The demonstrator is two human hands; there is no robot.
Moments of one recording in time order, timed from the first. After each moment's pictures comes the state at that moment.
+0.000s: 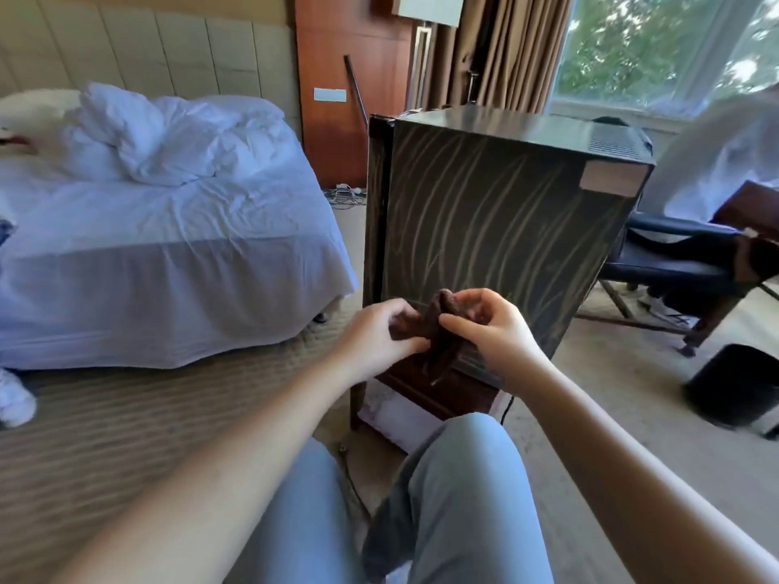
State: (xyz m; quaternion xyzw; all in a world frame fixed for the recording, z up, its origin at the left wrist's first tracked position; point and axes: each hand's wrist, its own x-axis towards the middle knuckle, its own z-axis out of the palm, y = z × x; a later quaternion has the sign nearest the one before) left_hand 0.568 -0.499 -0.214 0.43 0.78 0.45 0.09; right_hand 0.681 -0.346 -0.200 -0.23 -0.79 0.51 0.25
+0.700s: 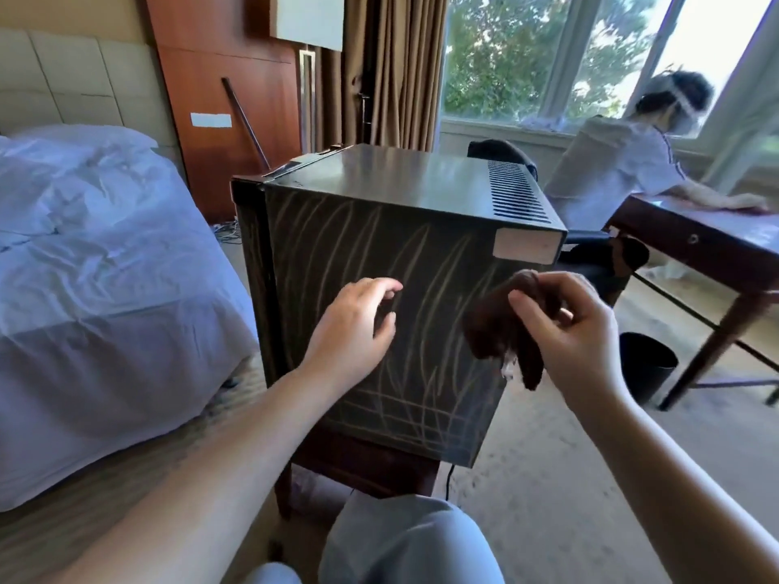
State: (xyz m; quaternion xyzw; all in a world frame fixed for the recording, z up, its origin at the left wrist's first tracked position) left_hand 0.498 -0.342 -0.152 0.56 0.71 0.40 -0.14; right_hand 0.703 -0.226 -0.114 -0.24 -0.75 0.31 0.53
